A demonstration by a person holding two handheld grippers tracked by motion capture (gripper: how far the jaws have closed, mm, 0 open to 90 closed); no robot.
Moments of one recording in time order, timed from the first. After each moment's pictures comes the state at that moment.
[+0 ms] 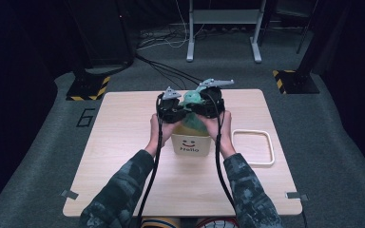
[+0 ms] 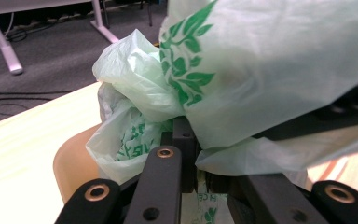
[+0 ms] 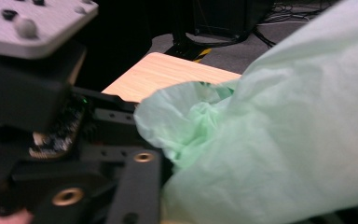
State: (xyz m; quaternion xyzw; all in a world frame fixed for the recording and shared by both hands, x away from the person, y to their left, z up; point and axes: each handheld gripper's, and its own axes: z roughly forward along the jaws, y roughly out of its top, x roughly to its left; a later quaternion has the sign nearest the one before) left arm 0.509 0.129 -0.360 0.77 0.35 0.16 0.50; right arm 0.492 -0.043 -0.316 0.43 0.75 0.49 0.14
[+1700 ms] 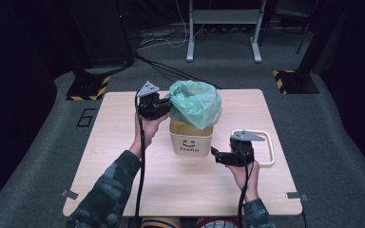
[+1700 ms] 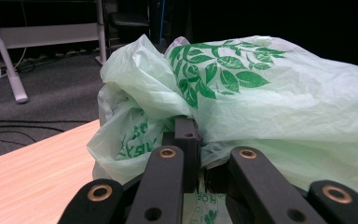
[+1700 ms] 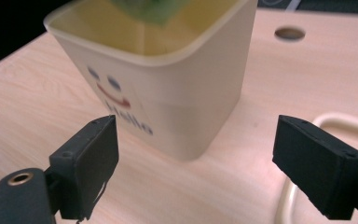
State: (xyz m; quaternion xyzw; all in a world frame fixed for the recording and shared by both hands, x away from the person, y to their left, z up) left arm 0.492 0.177 -0.330 0.73 0.35 0.18 0.57; right arm 0.396 -0.123 -0.434 0.48 0.73 0.45 0.19
